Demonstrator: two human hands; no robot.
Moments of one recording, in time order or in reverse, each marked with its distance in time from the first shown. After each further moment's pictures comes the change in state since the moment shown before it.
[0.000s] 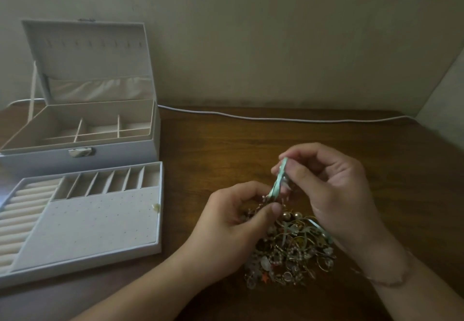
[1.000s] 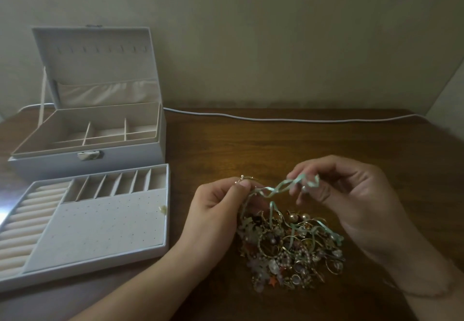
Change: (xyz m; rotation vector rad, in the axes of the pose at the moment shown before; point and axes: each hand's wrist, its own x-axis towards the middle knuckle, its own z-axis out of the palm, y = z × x) left_hand 0.001 -0.003 -0.009 -0.168 0.264 -0.216; right_hand -0.007 0.003 -0.019 0.058 -0.121 0.033
